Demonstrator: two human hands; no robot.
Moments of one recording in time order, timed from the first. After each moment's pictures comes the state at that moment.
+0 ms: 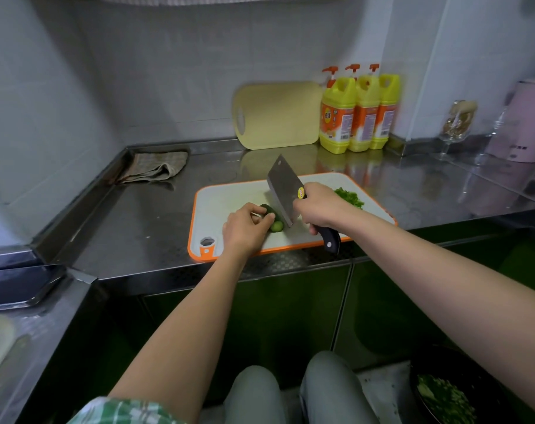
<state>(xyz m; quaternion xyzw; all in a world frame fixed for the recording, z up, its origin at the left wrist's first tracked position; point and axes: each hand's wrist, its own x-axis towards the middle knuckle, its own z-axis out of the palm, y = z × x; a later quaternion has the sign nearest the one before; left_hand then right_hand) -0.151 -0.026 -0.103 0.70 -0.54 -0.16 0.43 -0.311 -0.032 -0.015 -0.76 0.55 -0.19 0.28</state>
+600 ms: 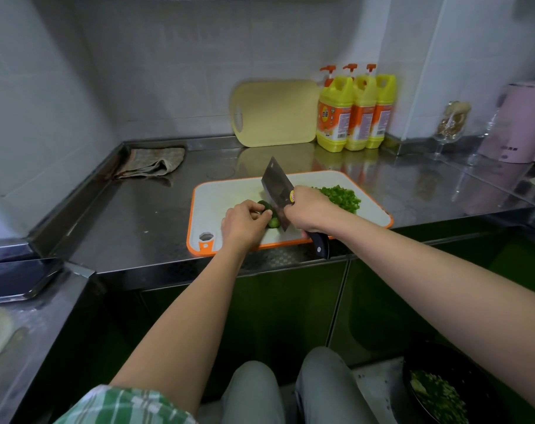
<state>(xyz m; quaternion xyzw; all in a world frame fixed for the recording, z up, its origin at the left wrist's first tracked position) -0.151 -0.028 -0.105 0.71 -0.53 -0.16 0.44 -0.296 -0.013 -0.017 -0.79 0.57 -0.14 0.20</state>
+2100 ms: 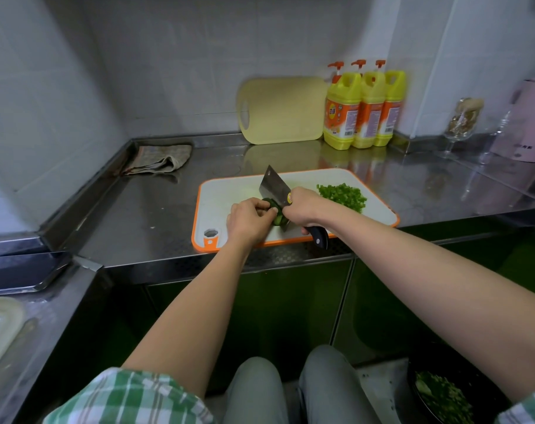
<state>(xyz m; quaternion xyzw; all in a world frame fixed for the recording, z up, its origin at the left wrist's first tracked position) -0.150 -0.032 -0.105 0.71 -0.54 -0.16 0.43 -0.284 -0.037 -0.030 -0.79 0.56 -0.10 0.25</state>
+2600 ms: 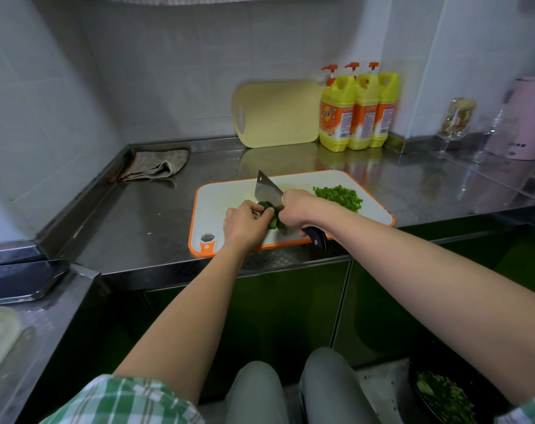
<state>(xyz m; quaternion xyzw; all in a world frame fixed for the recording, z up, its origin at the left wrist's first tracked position) -0.153 -0.025 -0.100 0.73 -0.54 -0.14 0.40 -0.283 -0.022 -0.013 -0.80 0.56 -0.04 0.21</state>
